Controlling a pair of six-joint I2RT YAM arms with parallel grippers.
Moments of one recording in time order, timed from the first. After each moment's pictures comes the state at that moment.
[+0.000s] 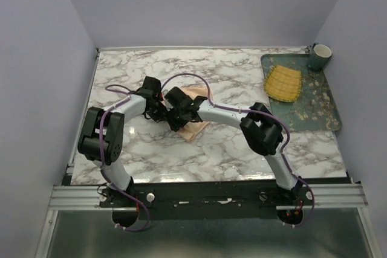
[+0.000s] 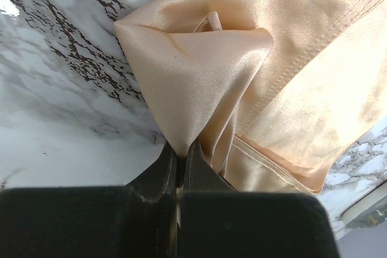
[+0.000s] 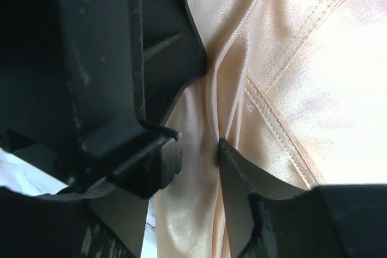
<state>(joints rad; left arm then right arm) -0.26 1.72 1.02 -0.45 0.09 -1.04 0.95 2.21 1.69 -0.44 -0.04 0.11</state>
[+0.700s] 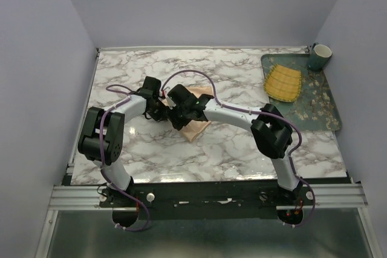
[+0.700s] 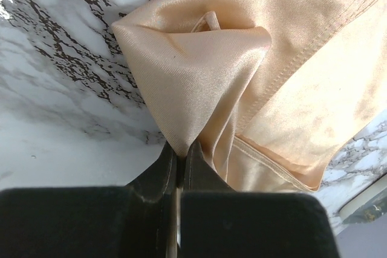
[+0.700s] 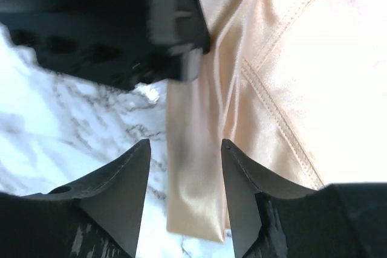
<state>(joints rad) -0.26 1.72 1.02 -0.43 0.10 -1.04 0.95 2.11 1.64 -0.45 -0.02 0.08</state>
